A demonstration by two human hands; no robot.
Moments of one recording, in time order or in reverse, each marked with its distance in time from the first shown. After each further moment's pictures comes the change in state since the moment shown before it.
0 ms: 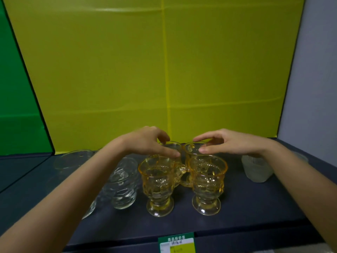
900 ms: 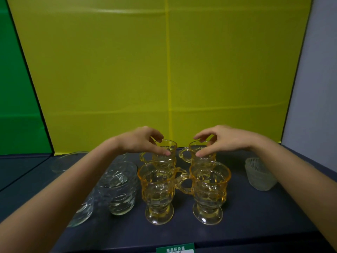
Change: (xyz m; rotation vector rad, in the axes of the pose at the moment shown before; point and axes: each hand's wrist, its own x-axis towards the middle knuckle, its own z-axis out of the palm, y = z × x) left_hand 0.016 -0.033 0.001 -0.223 0.015 -0.023; right_hand 0.030 -0.003 -0.011 -0.325 0.060 0.054
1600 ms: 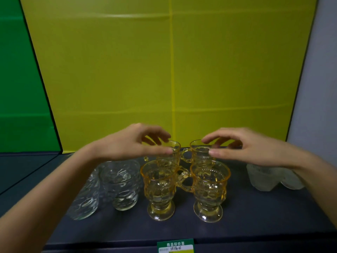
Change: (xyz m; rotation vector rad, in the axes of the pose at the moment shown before) left_hand -0.057 0.024 -0.012 -0.060 0.090 0.233; right_hand -0.064 -0.012 -0.003 0.171 0.153 -0.239
